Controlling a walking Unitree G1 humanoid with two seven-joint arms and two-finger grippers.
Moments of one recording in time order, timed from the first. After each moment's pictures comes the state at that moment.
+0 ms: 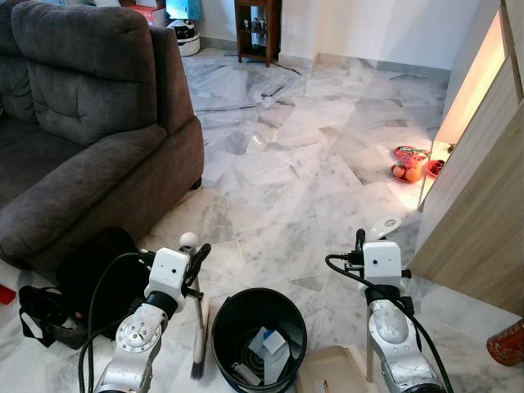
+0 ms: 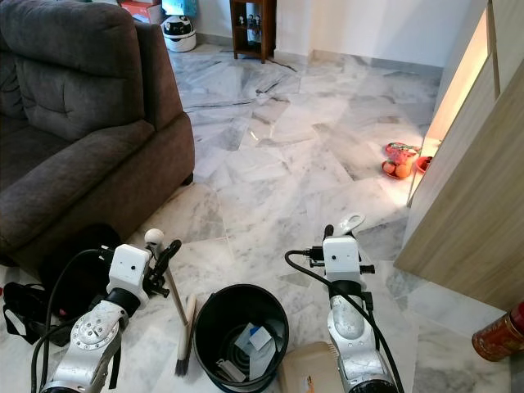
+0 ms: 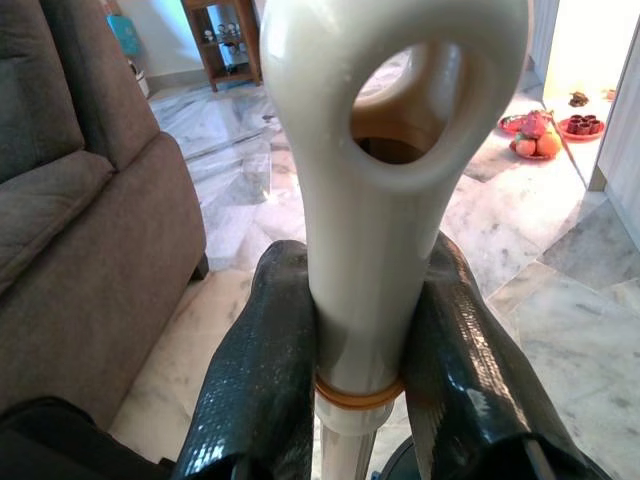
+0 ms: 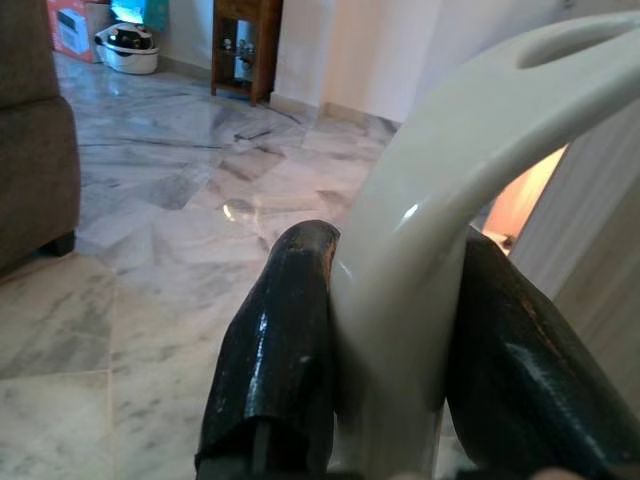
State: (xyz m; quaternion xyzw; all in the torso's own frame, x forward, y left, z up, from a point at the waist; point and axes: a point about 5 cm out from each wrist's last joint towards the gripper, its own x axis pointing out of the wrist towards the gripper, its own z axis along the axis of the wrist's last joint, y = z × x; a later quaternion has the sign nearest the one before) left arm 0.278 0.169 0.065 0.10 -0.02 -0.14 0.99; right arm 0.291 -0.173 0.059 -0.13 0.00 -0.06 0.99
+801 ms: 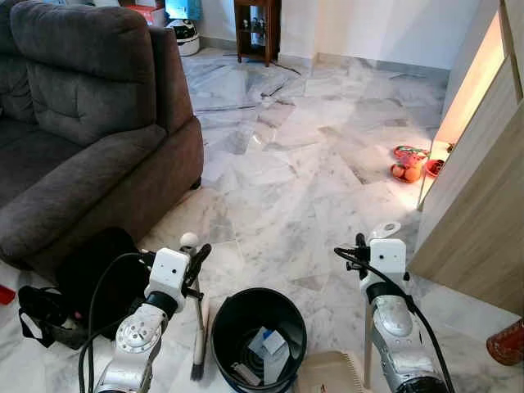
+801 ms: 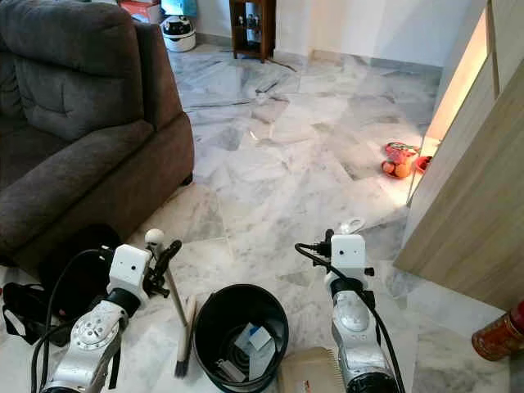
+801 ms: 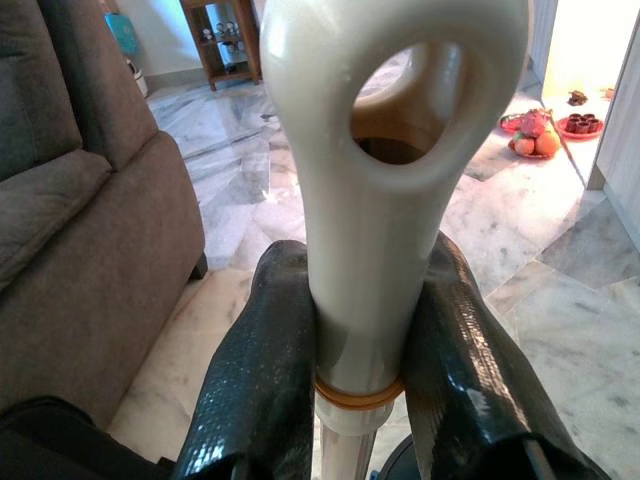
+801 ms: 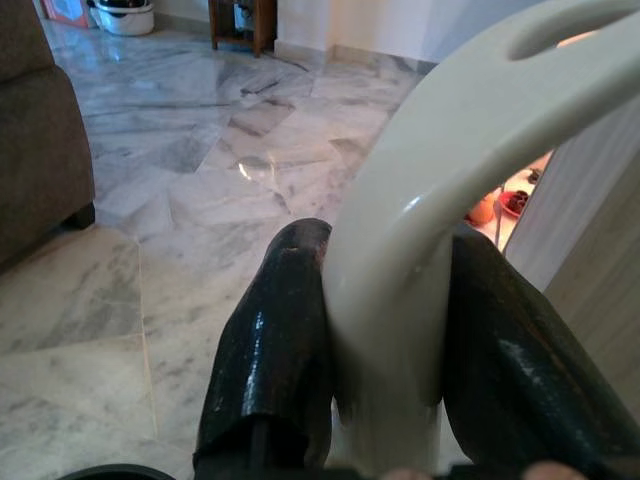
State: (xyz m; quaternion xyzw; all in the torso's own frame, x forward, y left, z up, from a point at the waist) left arm 0.278 0.169 0.065 0.10 -0.02 -0.14 0.99; right arm 0.297 -0.181 0.052 -0.08 0.05 -0.05 0.99
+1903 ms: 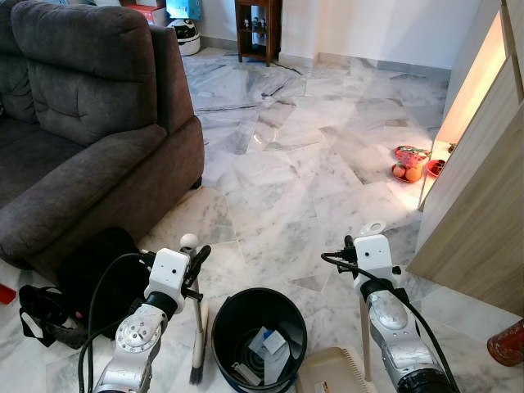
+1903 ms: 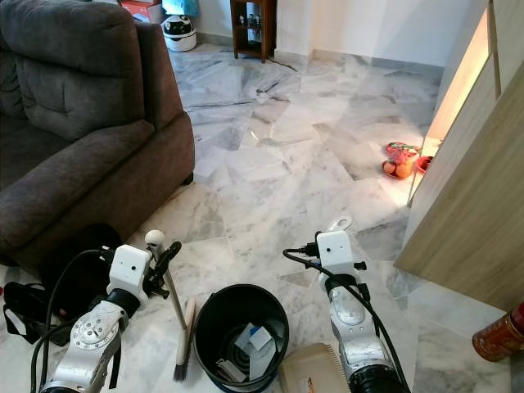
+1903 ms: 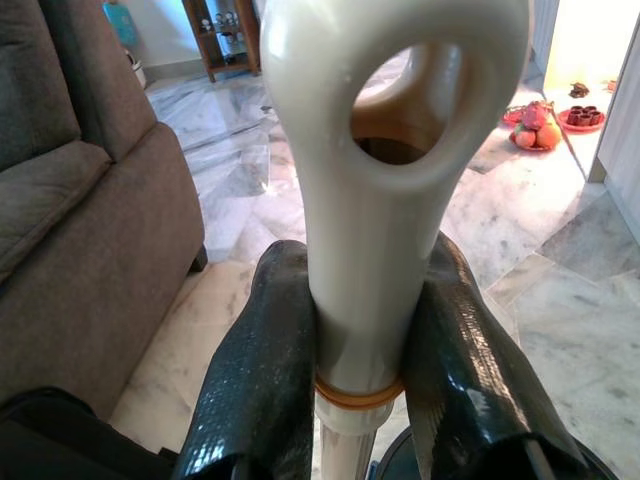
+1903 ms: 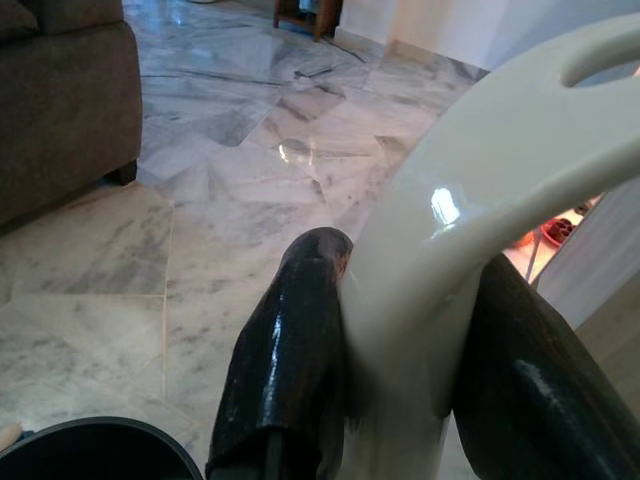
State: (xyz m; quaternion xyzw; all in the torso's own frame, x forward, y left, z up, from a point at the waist) left arm 0.279 0.170 0.064 0.10 -0.01 -0.14 0.99; right arm 0.303 -0.174 0.052 -0.13 0.07 -0.01 0.99
